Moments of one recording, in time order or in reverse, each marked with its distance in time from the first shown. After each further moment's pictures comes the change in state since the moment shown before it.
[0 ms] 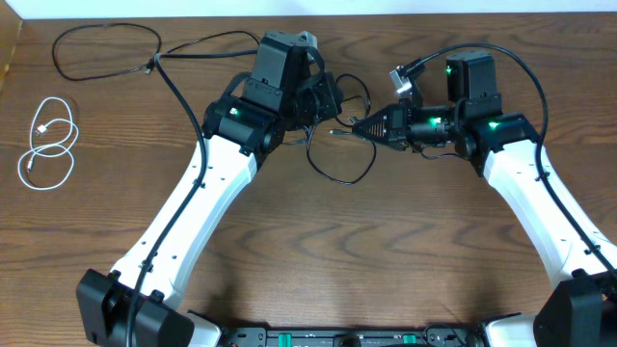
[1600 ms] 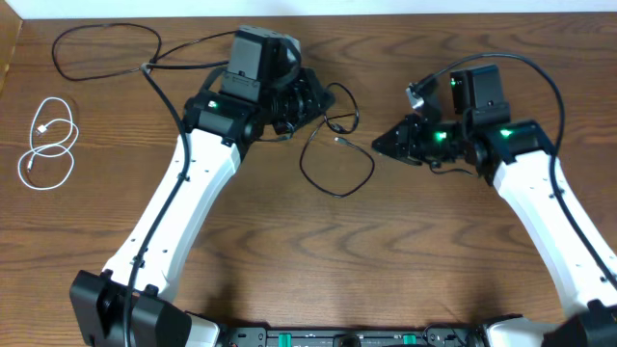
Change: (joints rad) left arm 0.099 0.000 0.000 -0.052 0.183 -0.122; right arm -0.001 -0.098 0.000 -0.286 0.309 -0.105
